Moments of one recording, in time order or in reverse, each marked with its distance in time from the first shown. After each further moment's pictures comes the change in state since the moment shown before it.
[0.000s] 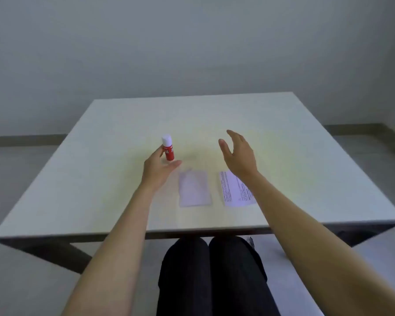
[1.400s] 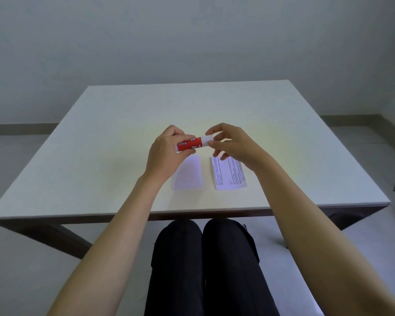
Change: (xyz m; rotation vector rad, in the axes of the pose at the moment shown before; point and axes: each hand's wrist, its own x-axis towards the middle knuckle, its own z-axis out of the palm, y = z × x) left_hand -0.049 0.058 0.014 0.292 0.095 0.541; right_hand -0.020 -0.010 -0.041 0.444 -0.385 0.032
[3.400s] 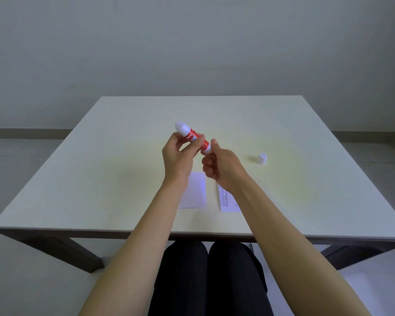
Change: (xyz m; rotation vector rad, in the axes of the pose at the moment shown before) left_hand 0.027 0.028 0.022 -0.957 0.320 -0.564; right_hand 0.022 -0.006 0.043 0.707 0.049 0.267
